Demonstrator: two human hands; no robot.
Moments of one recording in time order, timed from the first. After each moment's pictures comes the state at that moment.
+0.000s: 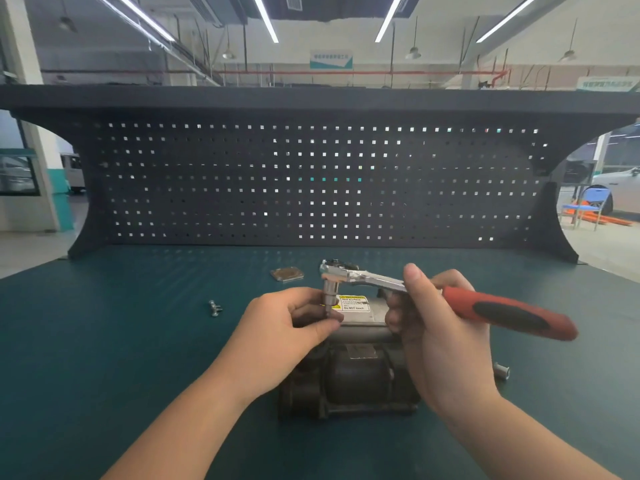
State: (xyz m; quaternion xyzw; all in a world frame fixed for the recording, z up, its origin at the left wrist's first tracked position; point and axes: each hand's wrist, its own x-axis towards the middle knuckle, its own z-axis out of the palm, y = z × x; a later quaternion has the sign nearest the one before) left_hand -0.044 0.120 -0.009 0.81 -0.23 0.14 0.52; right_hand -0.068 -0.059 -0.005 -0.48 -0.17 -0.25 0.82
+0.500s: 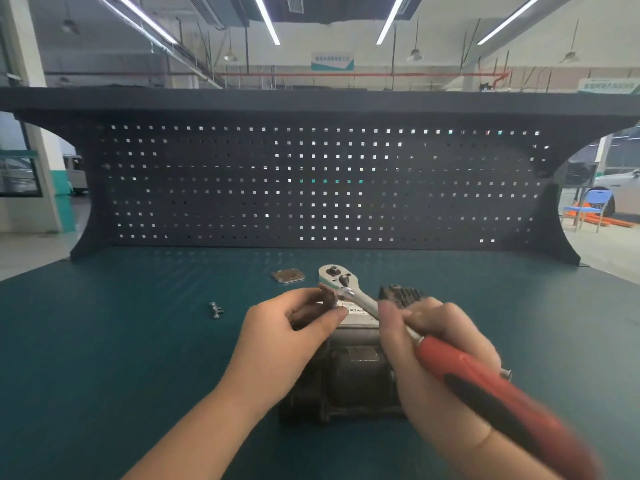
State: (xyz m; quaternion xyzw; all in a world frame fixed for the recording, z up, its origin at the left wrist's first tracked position) left_hand -0.055 0.110 -0.011 0.75 -0.20 0.20 0.59; right_hand -0.082 -0.042 -0.009 -0.64 -0.19 -0.51 0.55
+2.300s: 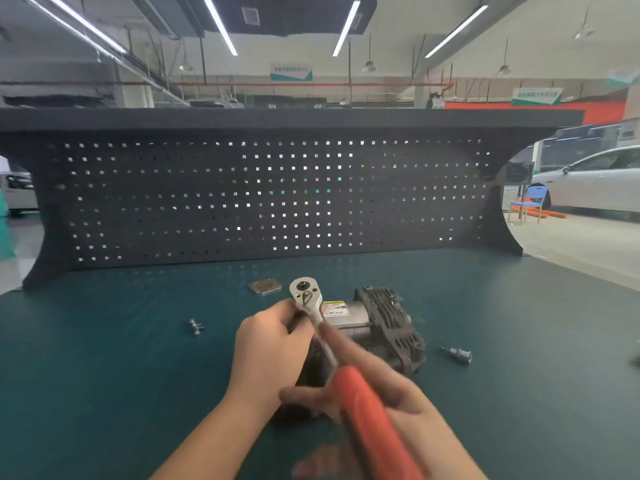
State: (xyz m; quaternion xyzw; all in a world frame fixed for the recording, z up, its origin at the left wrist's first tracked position) left_hand -0.056 0.098 -0.013 0.79 -0.15 0.23 0.55; right_hand -0.130 -0.041 0.006 -0.42 -0.18 0.17 0.87
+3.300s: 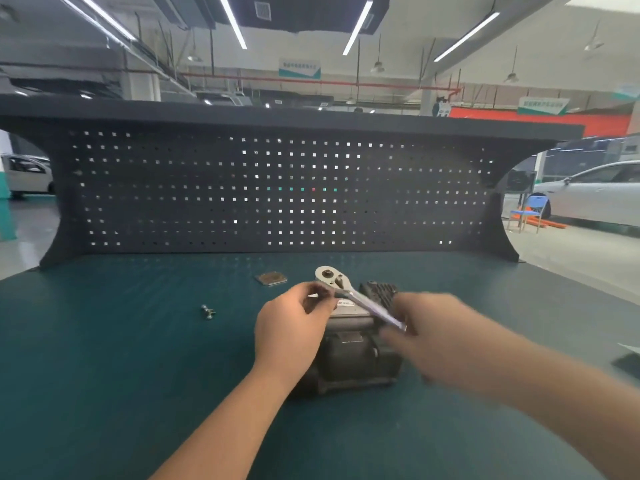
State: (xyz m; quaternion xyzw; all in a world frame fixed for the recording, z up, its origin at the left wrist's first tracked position) left_hand -0.051 0.097 -0.016 0.78 -0.14 0.26 0.54; right_hand -0.139 -0.069 0.048 -0.98 -0.05 -0.14 0.14
